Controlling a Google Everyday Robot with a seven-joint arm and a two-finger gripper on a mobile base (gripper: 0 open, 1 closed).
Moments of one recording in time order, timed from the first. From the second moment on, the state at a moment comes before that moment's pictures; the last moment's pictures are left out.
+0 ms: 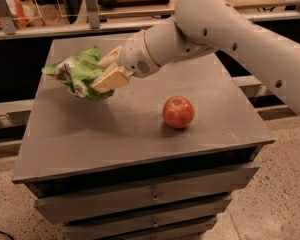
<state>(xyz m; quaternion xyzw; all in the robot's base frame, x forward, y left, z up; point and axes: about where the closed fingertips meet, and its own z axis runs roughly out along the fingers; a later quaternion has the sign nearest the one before) 0.568 0.100 0.918 -0.62 0.61 0.29 0.40</state>
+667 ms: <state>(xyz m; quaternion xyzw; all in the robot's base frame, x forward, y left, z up) 0.562 0.098 0.956 -0.62 0.58 0.31 0.44</state>
